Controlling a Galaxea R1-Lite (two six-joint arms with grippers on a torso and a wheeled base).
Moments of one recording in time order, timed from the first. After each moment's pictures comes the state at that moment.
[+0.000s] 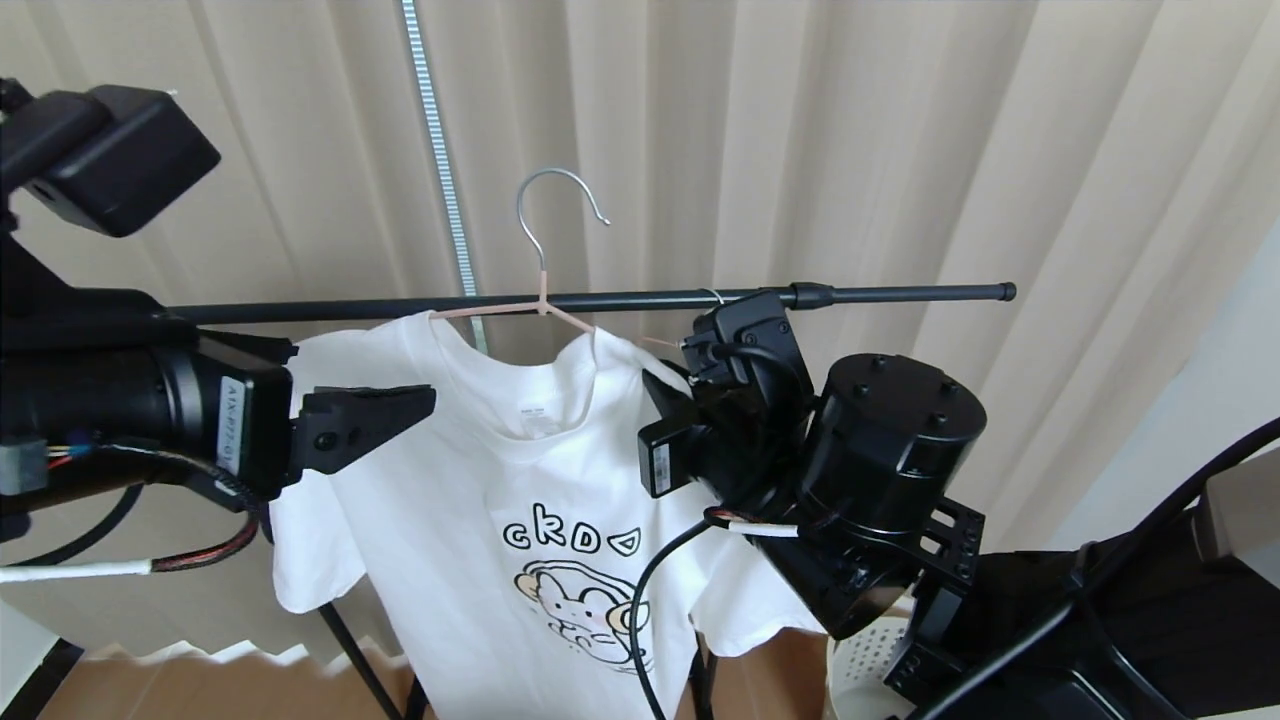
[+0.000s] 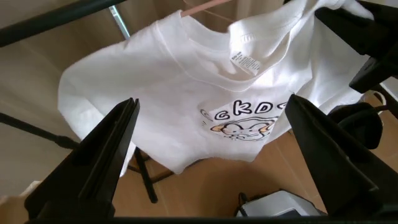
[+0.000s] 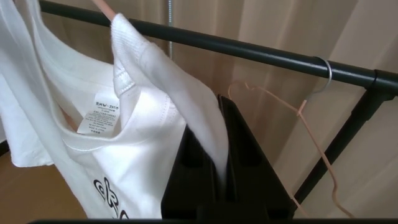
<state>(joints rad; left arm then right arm) -0.64 1.23 -1.12 0.31 0.27 0.03 0.90 1.97 -0.91 -1.11 -0.41 -0.06</state>
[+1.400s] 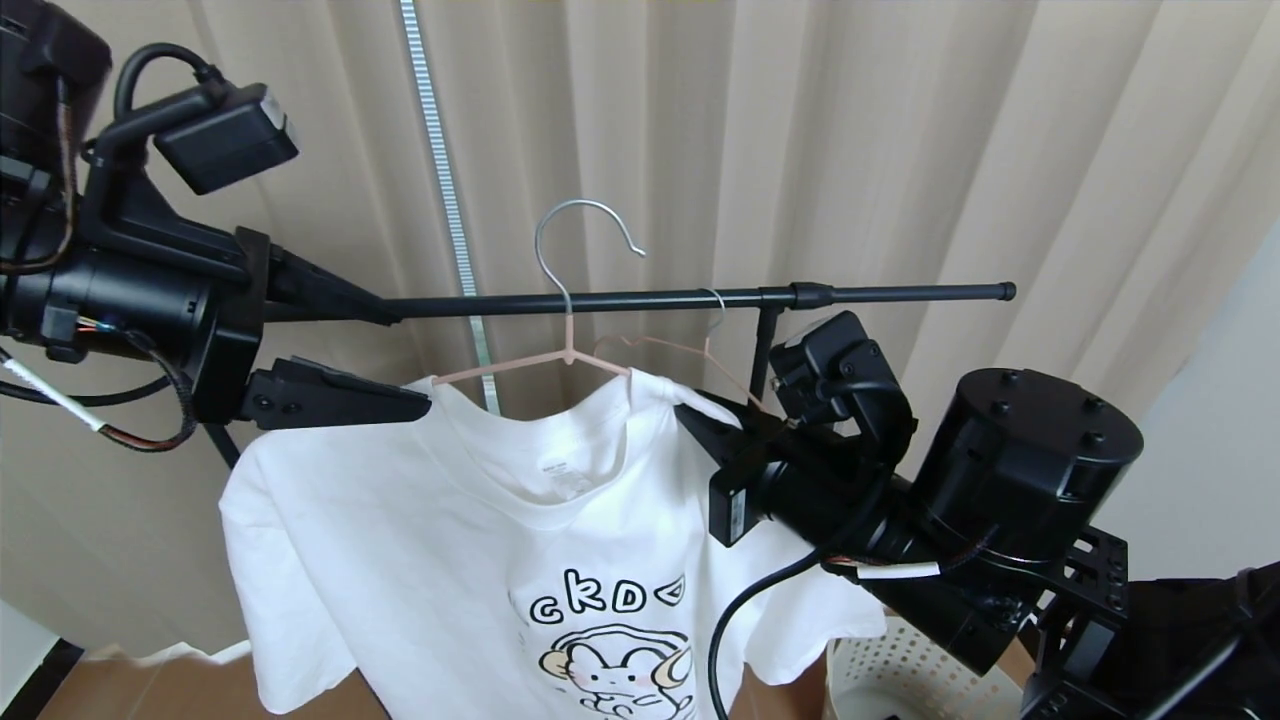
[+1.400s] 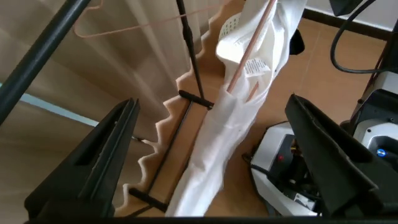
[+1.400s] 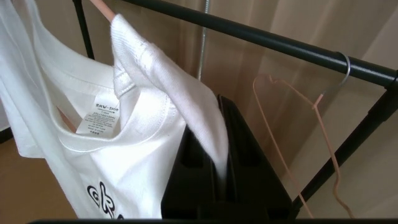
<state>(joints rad) -0.17 1.57 -1.57 0.75 -0.65 0.73 0.85 1.82 -0.71 -1.12 -0.17 -0.07</state>
